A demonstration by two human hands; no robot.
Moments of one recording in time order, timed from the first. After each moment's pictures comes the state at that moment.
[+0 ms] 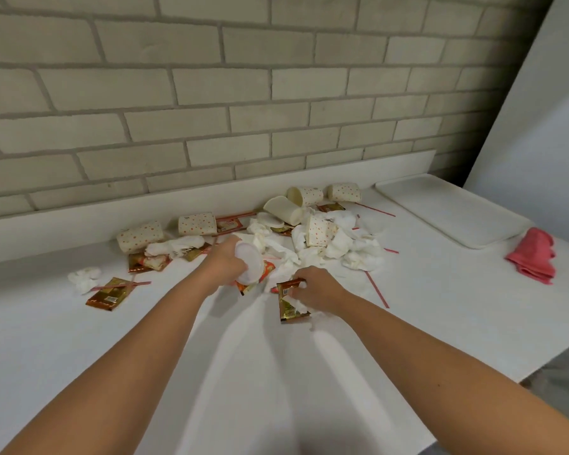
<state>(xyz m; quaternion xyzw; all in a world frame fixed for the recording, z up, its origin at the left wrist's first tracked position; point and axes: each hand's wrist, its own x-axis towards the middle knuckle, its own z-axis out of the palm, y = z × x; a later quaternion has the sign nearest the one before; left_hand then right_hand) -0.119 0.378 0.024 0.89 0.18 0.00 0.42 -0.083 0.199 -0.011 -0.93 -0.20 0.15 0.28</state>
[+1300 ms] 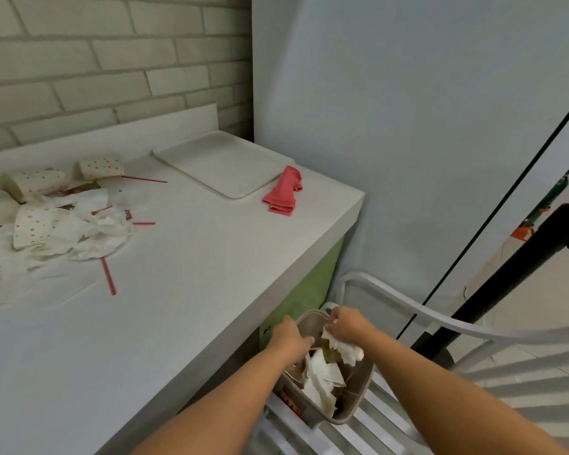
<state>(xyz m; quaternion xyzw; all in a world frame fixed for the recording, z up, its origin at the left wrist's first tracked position) -0.147 -0.141 -0.113 0.88 -0.01 -0.31 0.35 -0.140 -0.285 -0.132 -0.94 0.18 0.22 0.20</state>
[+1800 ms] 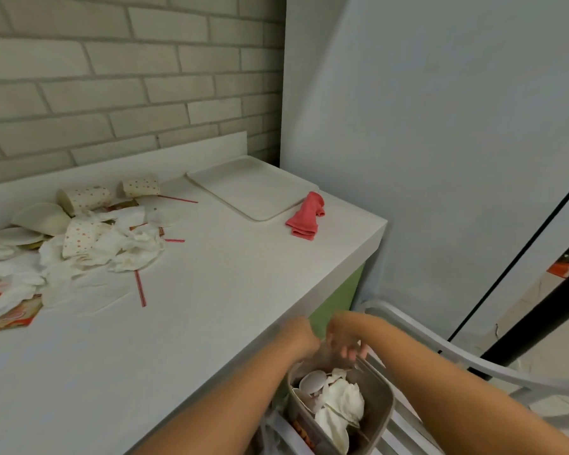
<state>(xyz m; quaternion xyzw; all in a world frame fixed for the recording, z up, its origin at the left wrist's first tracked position) -0.120 -0.132 -0.078 0.93 -0.06 -0.26 0.25 -0.099 -0.249 -0.073 -0.88 0.11 0.45 0.06</state>
